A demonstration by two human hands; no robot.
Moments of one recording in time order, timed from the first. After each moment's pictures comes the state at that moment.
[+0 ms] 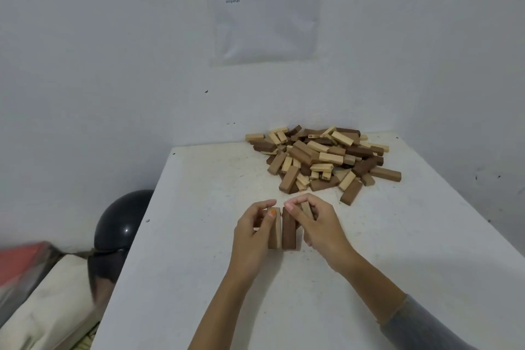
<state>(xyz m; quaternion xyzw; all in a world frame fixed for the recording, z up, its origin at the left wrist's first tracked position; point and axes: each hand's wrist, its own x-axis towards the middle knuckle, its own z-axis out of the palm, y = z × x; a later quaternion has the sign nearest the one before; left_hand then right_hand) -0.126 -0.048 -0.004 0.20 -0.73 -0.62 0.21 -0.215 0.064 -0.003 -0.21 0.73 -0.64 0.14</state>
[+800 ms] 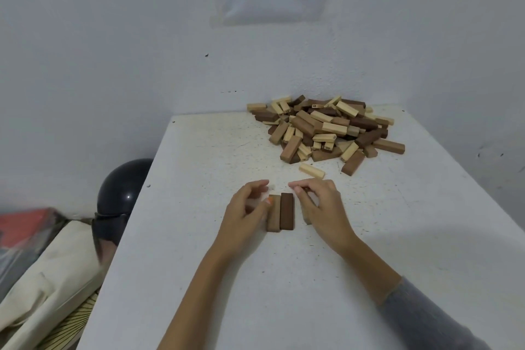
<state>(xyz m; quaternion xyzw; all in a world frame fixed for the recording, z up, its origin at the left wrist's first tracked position) -0.102 -0.058 -0.029 0.20 -0.74 -0.62 0.17 -0.207 0.079 -0.037 -0.27 0.82 -0.49 0.04</state>
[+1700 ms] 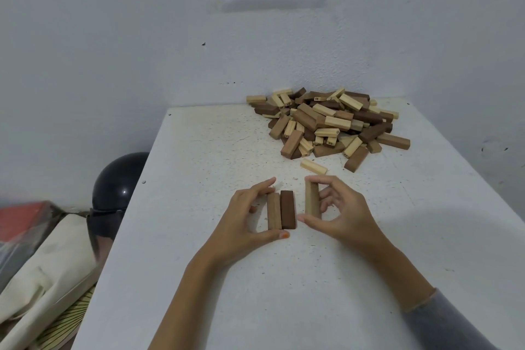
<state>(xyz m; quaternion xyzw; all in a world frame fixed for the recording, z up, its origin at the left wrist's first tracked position) -0.090 -0.076 -0.035 0.07 -0.88 -0.46 0.10 -0.216 0.116 -0.037 -0.35 0.78 -0.52 0.08</state>
